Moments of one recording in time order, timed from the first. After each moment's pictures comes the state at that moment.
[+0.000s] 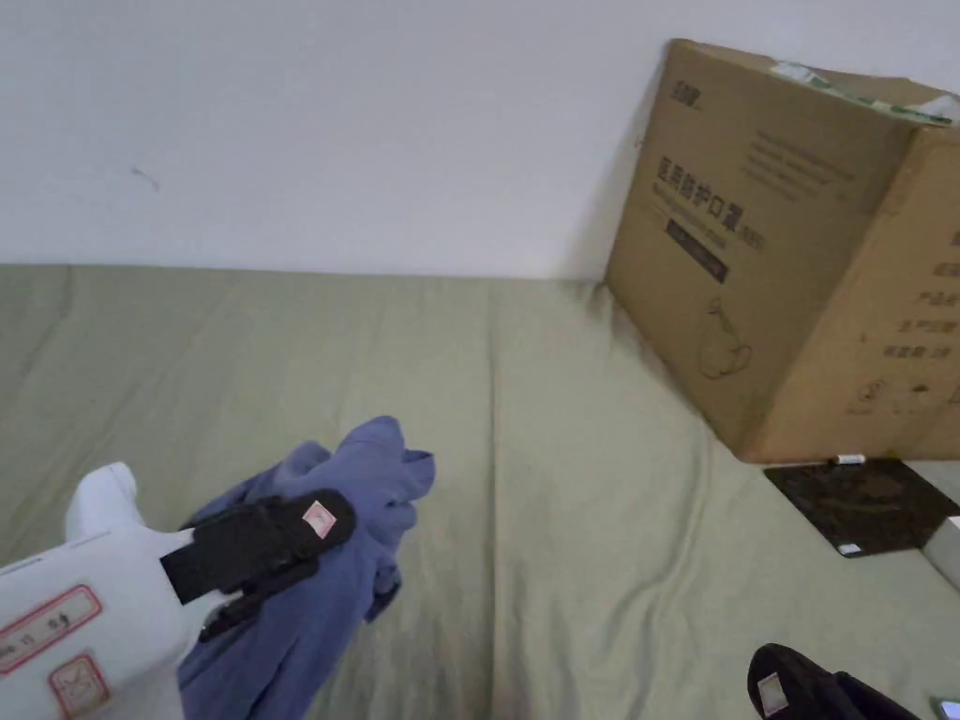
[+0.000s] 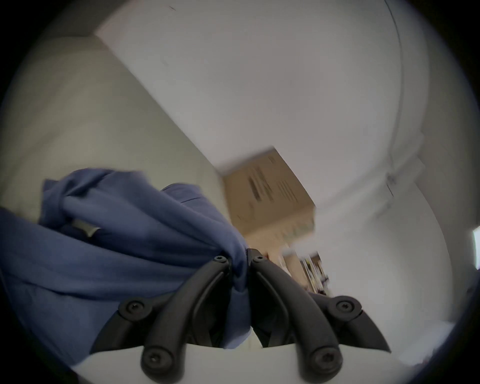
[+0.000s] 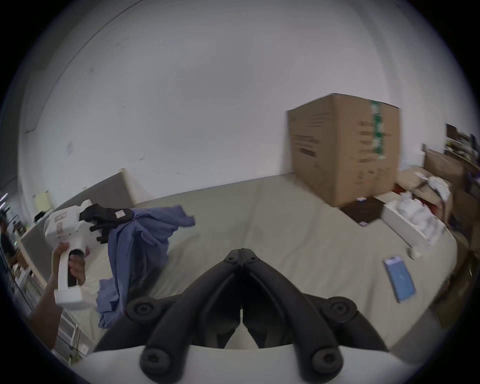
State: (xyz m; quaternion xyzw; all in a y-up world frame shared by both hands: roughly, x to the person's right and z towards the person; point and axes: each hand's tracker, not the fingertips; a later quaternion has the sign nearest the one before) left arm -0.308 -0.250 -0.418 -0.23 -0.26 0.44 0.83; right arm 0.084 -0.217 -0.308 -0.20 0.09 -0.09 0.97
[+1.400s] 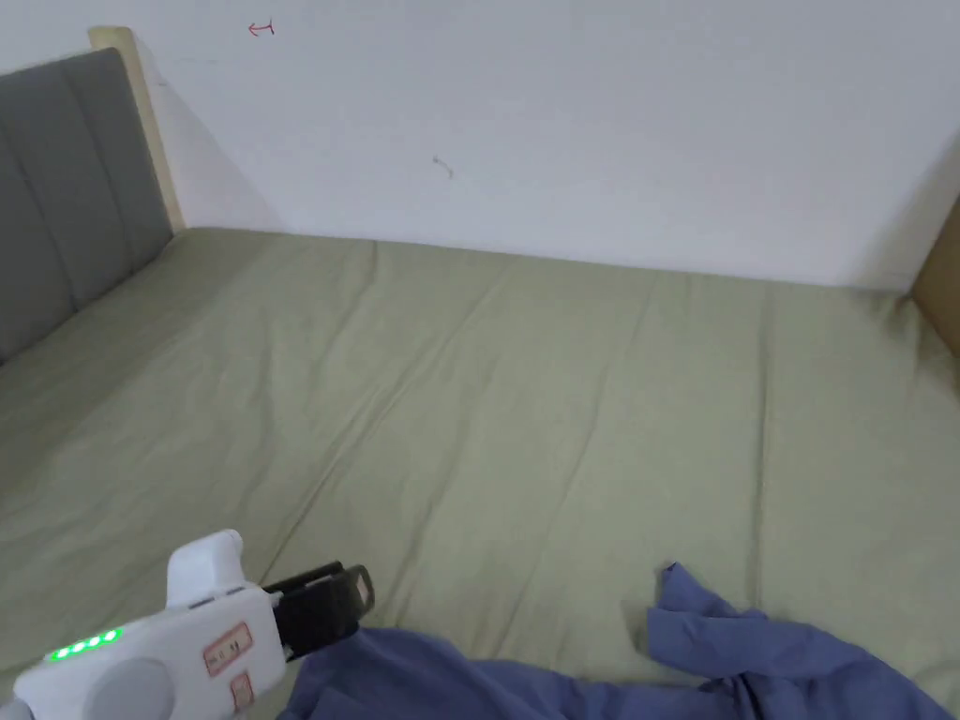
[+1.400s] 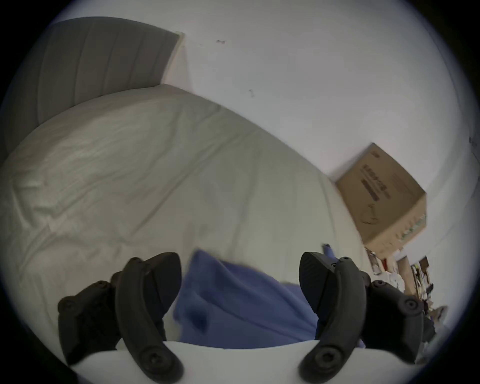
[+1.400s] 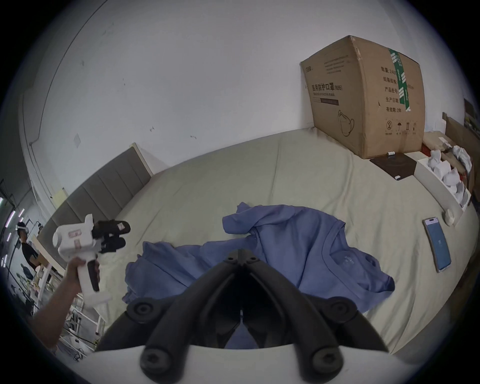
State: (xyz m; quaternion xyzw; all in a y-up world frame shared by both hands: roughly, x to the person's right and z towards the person) left arm -0.478 -0.344 -0.374 -0.31 0.11 0.30 0.90; right arm 0.027 -0.273 -0.350 -0.31 0.18 -0.10 0.93
